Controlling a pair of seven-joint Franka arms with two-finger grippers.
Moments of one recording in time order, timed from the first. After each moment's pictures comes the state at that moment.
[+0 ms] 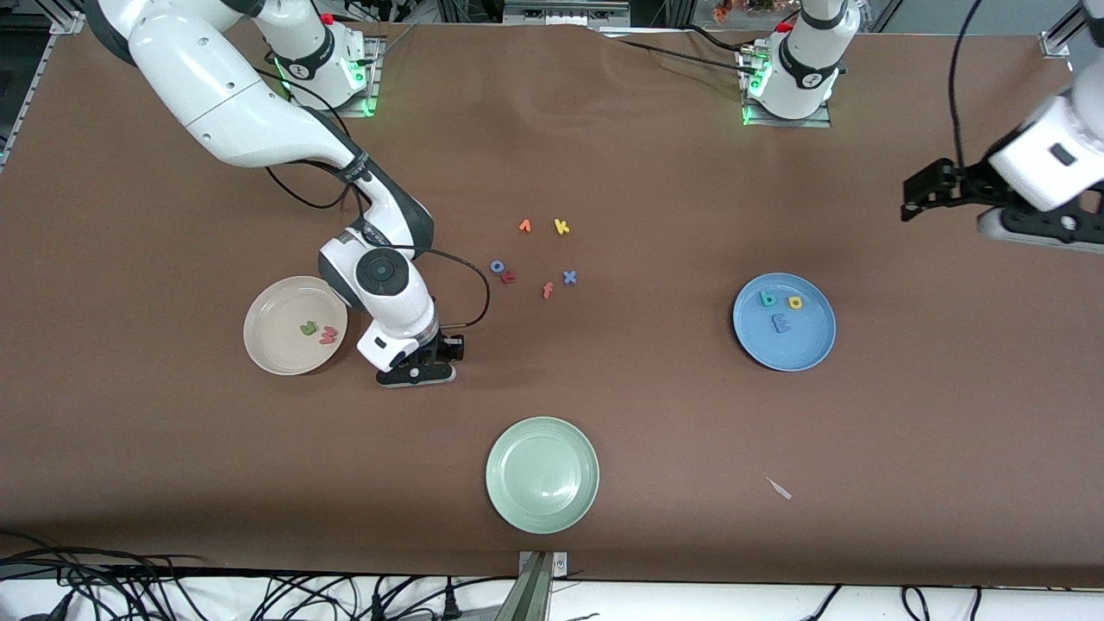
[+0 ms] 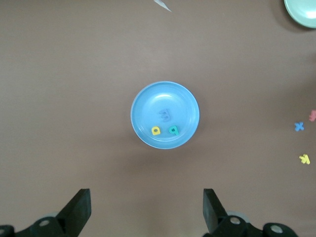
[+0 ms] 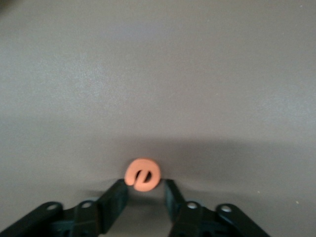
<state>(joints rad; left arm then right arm) -0.06 0.01 -0.03 -1.62 -0.02 1.55 0.05 0.06 0.83 0.45 -1.63 -0.65 2.45 0.74</state>
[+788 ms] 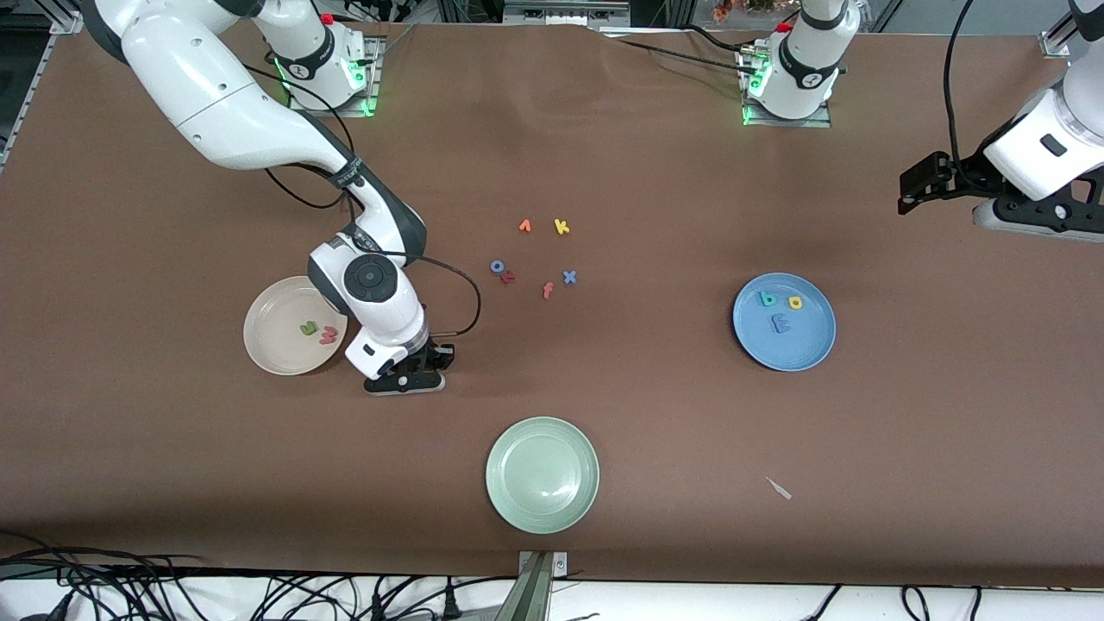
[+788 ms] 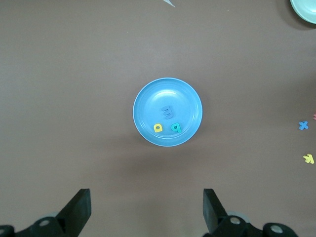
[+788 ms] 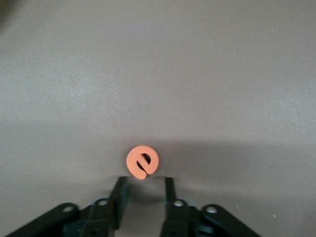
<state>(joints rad) 0.00 -0.02 -0.06 -1.66 -0.02 1.58 0.05 0.05 0.83 0.44 -1.61 -0.65 2.45 0.73</state>
